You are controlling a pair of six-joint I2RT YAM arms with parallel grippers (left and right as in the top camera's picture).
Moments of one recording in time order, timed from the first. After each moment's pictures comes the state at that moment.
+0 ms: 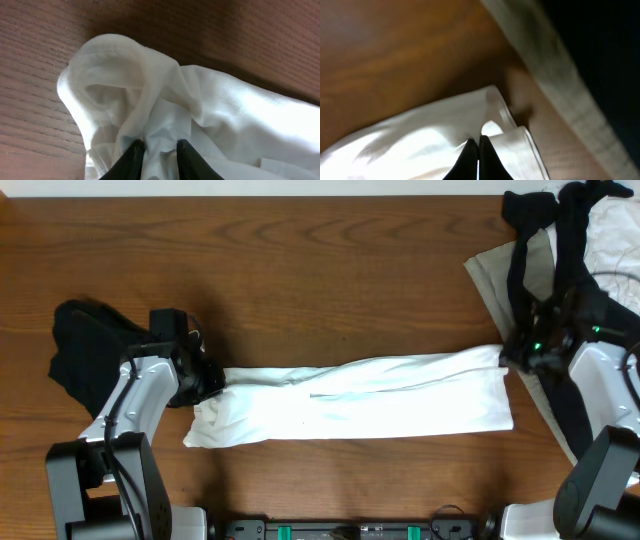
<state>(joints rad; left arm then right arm) 0.11 1.59 0.87 -0.71 0.15 -0.25 -0.30 1.61 1.06 -0.69 -0.29 0.18</state>
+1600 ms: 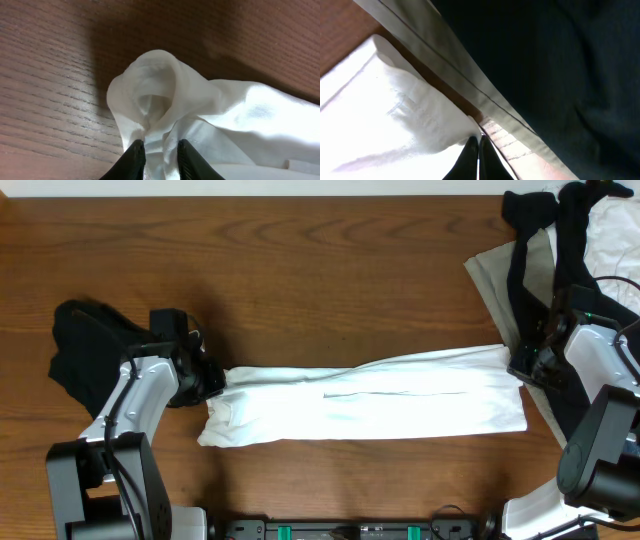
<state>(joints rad) 0.11 1.59 0.87 -0.71 0.15 -0.25 -0.30 1.78 1.10 -0.82 0.05 0.23</state>
